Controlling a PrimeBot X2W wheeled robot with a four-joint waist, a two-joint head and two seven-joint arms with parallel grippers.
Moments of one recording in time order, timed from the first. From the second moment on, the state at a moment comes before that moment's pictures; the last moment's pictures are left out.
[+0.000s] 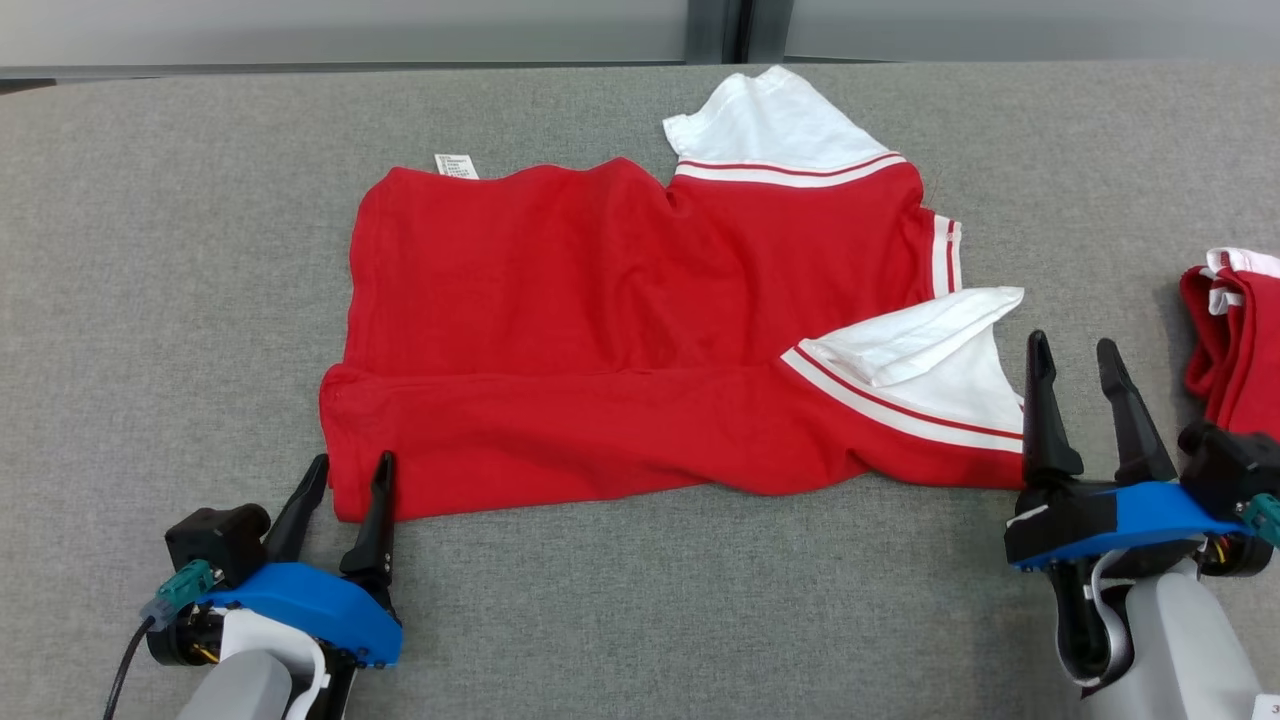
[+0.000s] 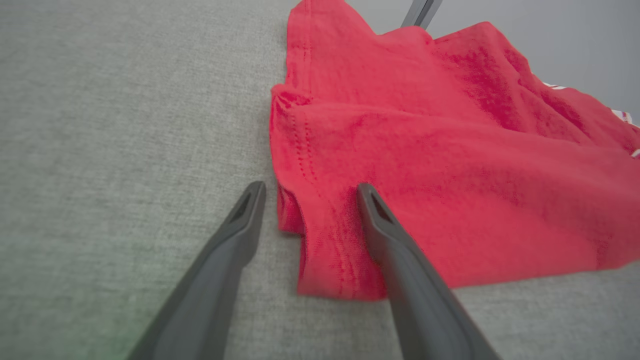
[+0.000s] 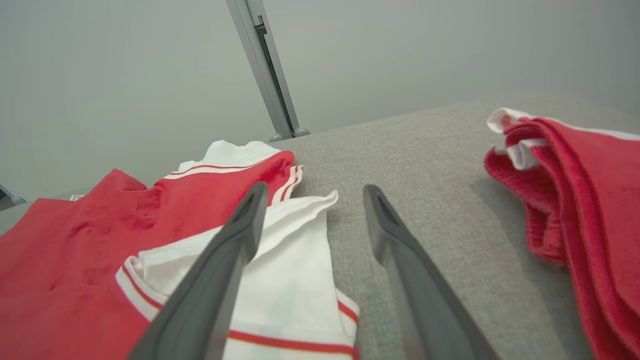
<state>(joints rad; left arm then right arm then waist) -0.30 0.28 -0.38 0.61 -0.66 -0.13 -0.27 -0.33 -0.05 -0.11 0.39 0.28 0.13 -0.26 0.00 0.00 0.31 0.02</state>
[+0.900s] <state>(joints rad) -0.36 0.33 -0.63 0.71 -0.88 -0.13 -0.27 -0.29 -0.05 -0.08 0.63 0.19 0.13 -0.26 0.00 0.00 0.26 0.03</state>
